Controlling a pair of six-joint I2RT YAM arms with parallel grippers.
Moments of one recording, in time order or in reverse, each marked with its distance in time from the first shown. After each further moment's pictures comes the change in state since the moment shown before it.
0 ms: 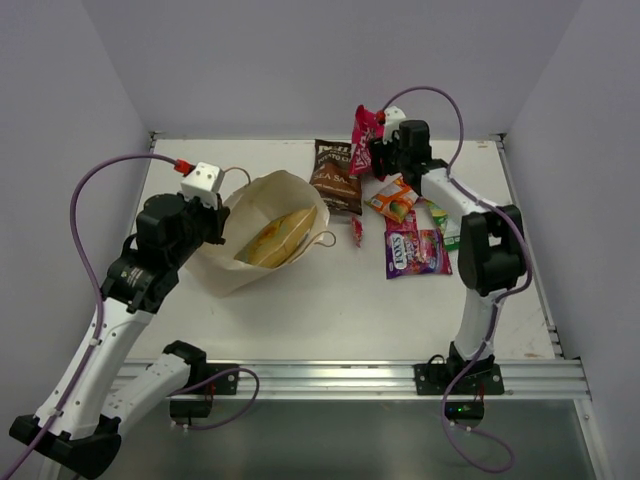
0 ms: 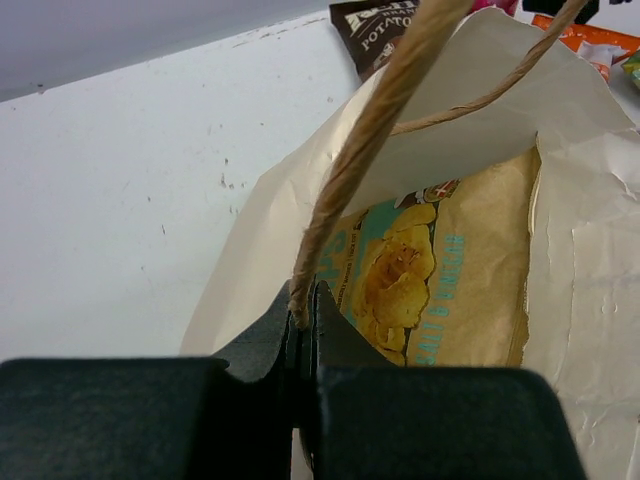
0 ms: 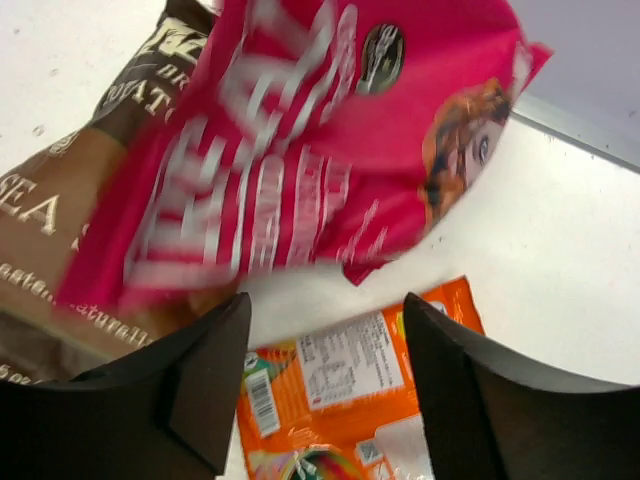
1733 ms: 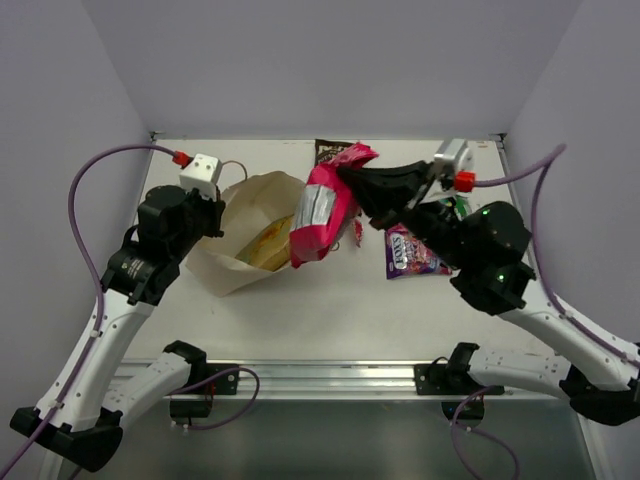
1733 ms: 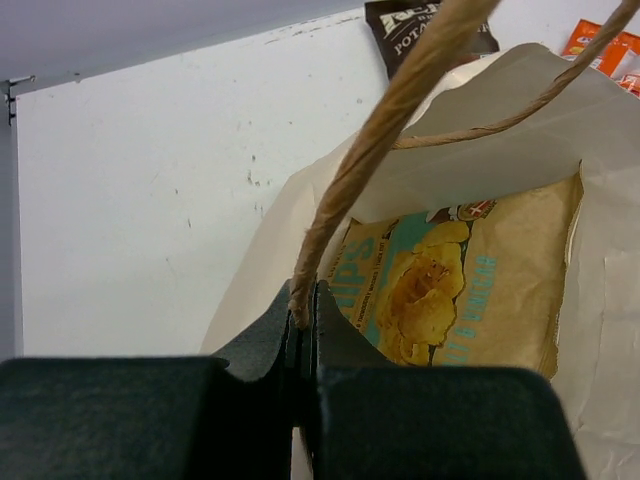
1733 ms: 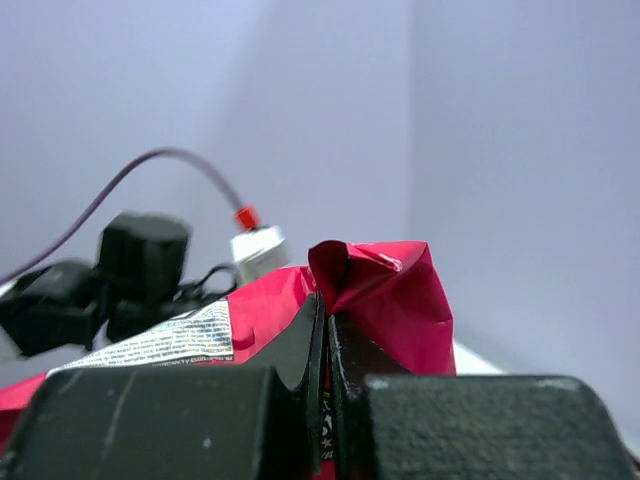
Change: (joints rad) left arm 0.000 0.050 0.060 -0.029 -0.065 -0.008; right arm 0.750 -0.977 -0.323 0.298 0.065 0.230
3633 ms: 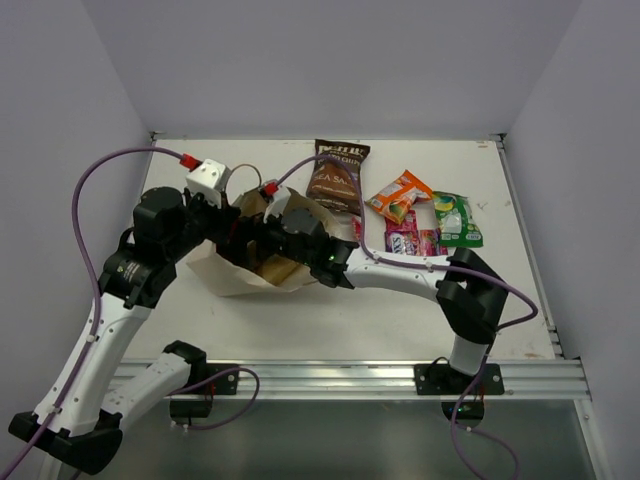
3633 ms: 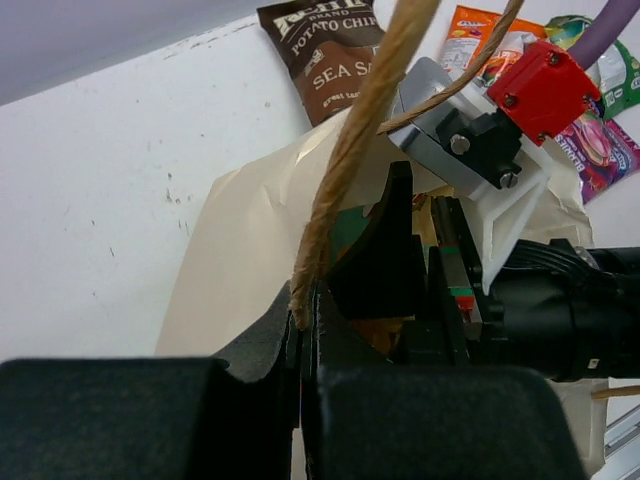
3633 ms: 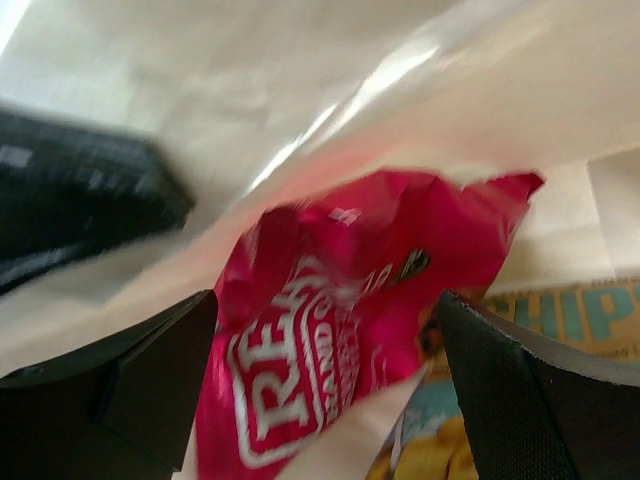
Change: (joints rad) left arm 0.002 -0.017 0.011 -0.018 0.225 0.016; right arm 0.061 0.770 0.048 0.115 -0.007 0.495
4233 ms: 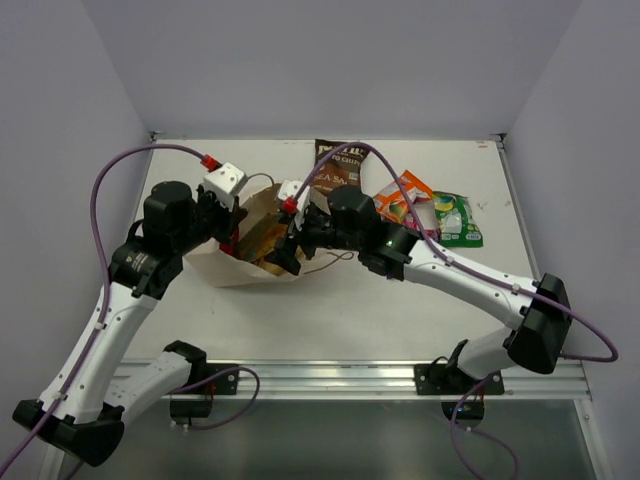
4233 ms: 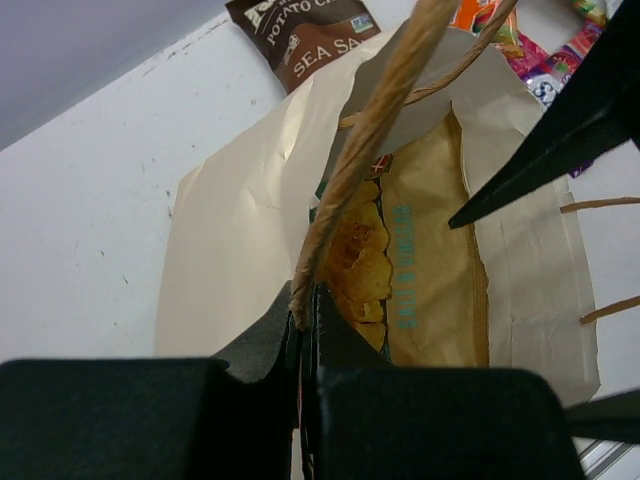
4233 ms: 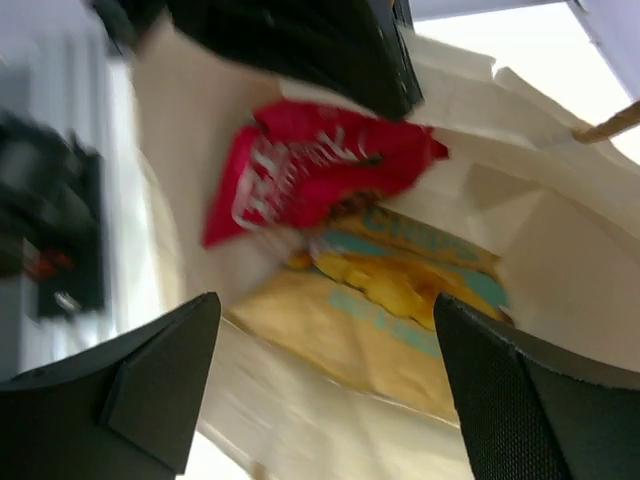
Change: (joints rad) left arm 0.000 0.053 0.000 -0.001 0.093 0.178; right arm -0.125 -0.327 0.018 -0.526 -0.311 -0.796
